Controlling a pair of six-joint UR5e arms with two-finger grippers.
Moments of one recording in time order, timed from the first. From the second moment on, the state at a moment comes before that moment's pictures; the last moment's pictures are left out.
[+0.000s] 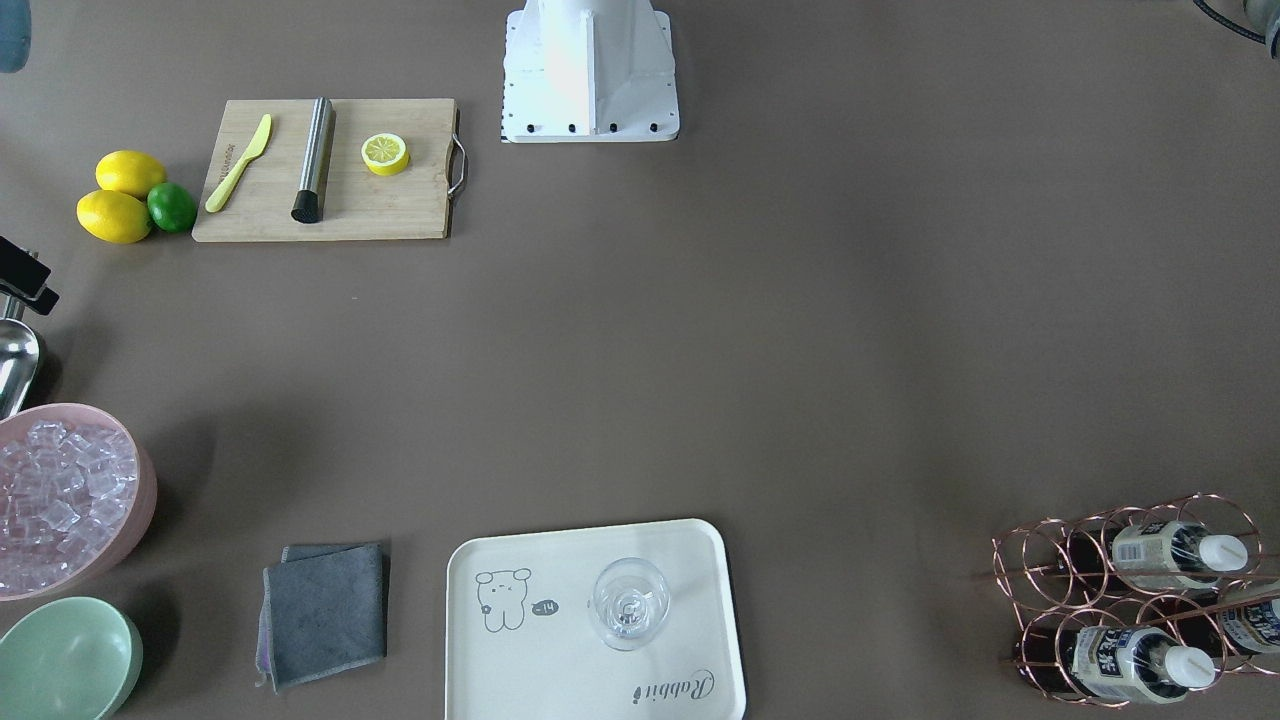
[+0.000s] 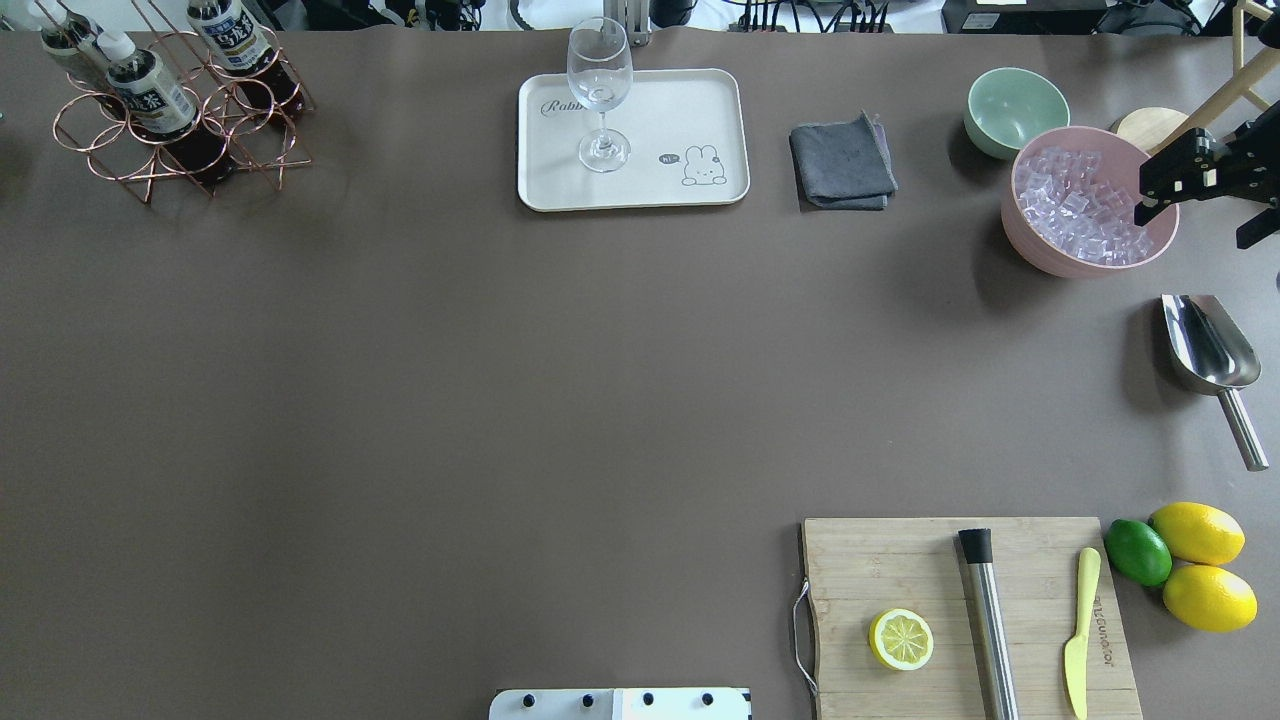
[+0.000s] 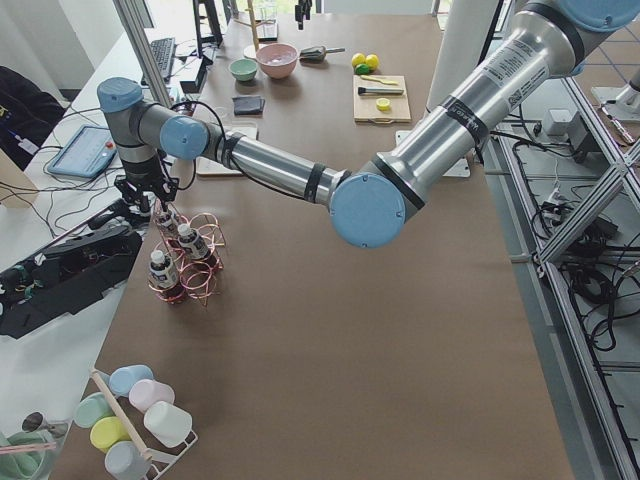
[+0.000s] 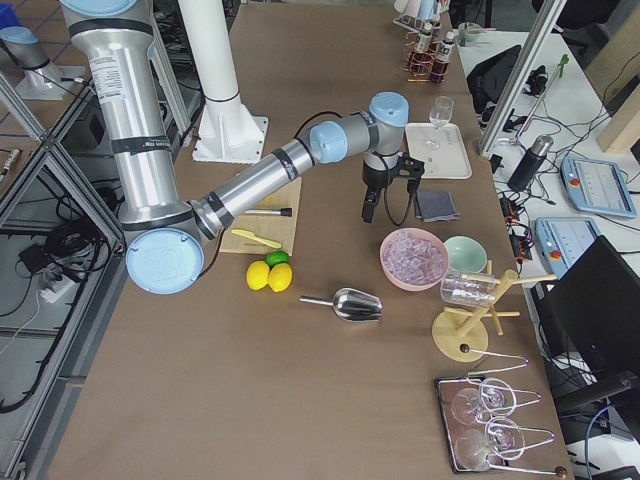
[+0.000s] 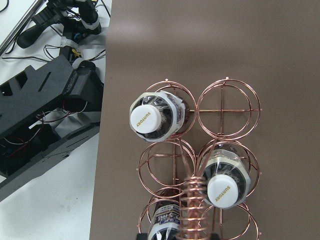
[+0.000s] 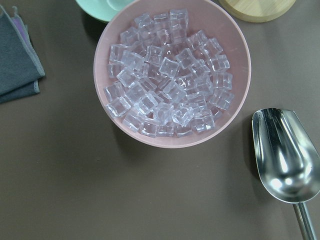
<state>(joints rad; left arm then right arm) -1.42 -2.34 -1.16 -1.60 -2.27 1.09 1.22 -1.38 1.98 -1.84 2.27 0.75</state>
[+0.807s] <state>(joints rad) -1.45 -2.31 -1.46 -1.33 -2.29 1.09 1.22 -1.39 1.98 -1.84 2.26 0.75</state>
